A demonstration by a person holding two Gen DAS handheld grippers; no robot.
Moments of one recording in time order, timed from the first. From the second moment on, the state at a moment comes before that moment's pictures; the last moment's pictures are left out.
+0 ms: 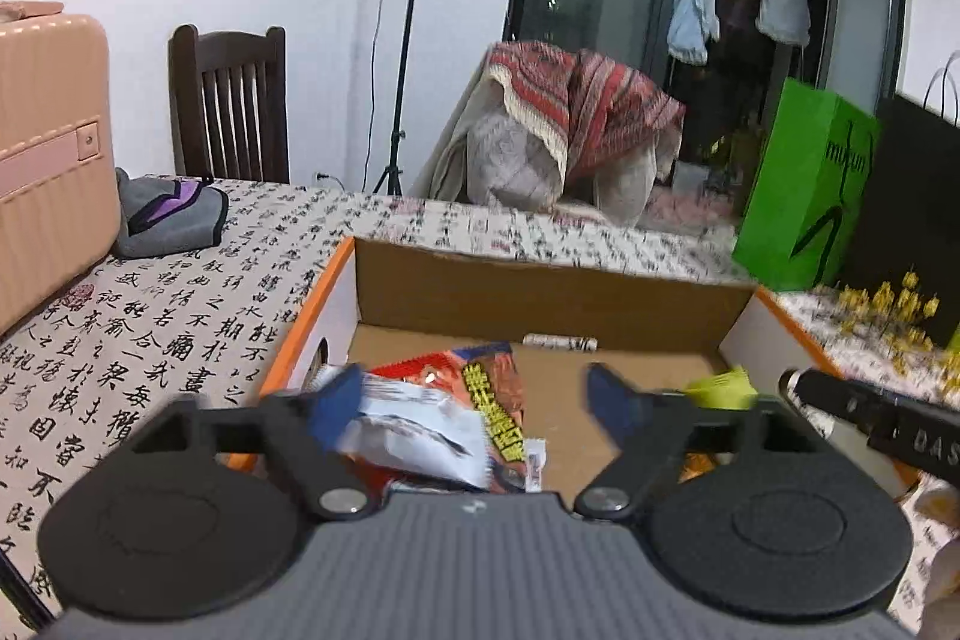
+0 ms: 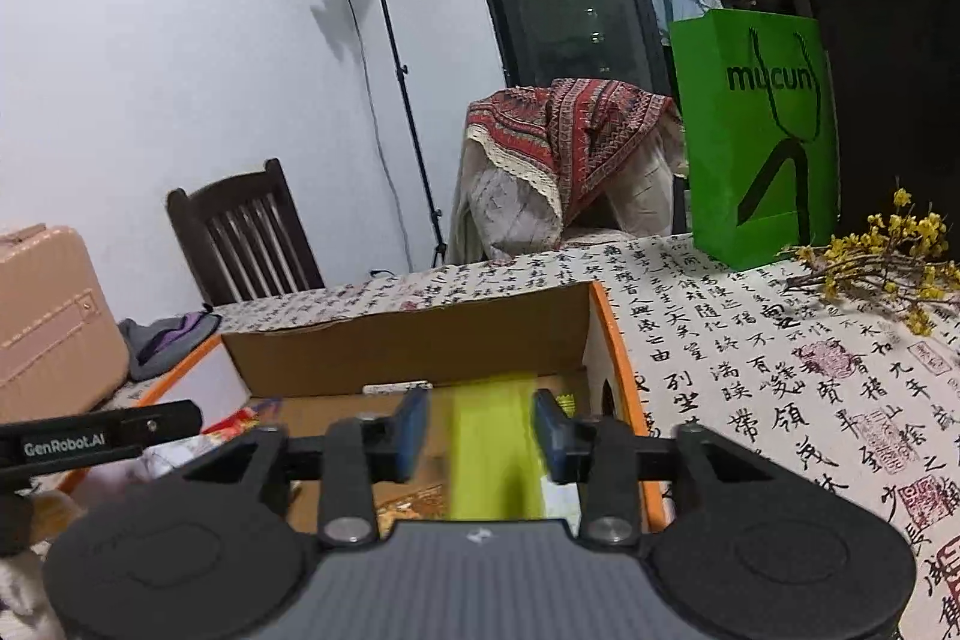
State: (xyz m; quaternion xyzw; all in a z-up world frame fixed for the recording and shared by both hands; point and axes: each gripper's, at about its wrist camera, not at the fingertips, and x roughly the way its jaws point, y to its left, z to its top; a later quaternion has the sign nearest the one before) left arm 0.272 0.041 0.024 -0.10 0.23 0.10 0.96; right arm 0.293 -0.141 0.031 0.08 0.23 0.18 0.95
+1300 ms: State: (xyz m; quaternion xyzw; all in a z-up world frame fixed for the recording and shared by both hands) left arm 0.158 0.032 0.063 -0.08 0.19 0.07 0.98; right arm 0.197 -0.159 0.072 0.00 0.20 0.18 0.96
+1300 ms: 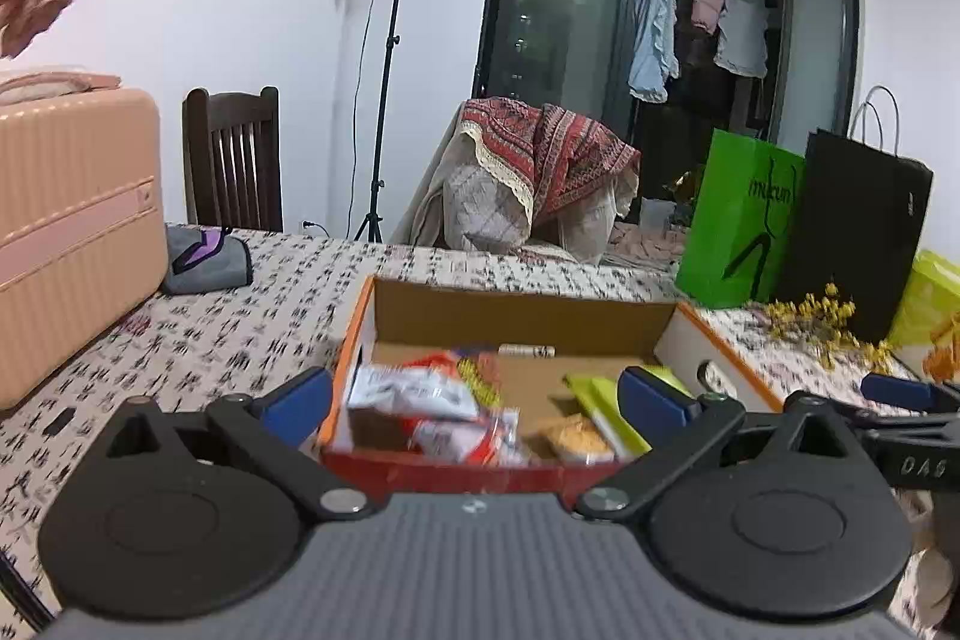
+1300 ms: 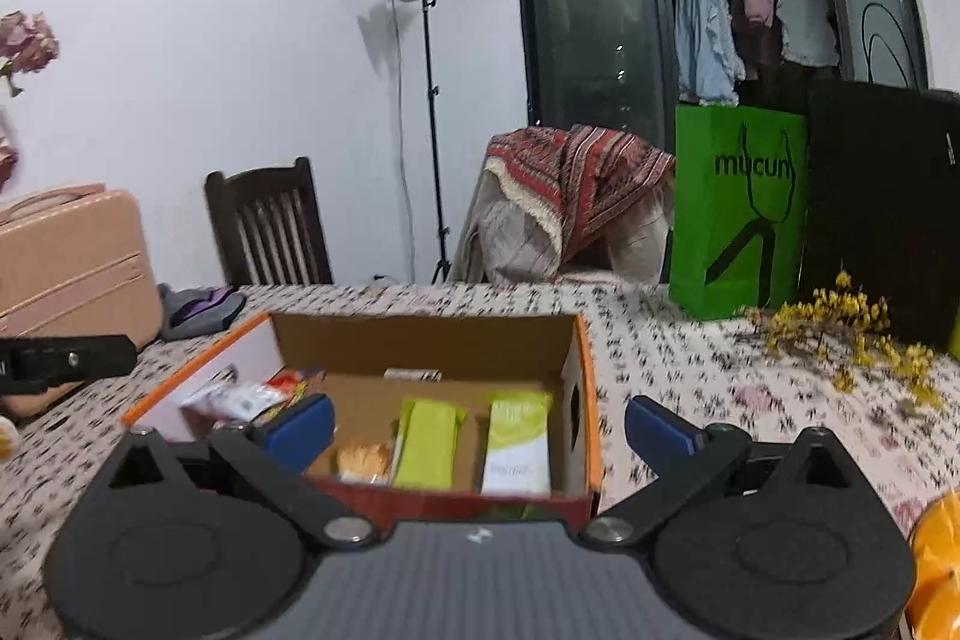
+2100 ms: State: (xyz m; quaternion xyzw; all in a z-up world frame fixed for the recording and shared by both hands) left arm 0.071 0.079 0.001 -0.11 0.23 0.09 0.96; right arm 0.163 -0.157 0.014 -0.04 0.32 0.13 0.94
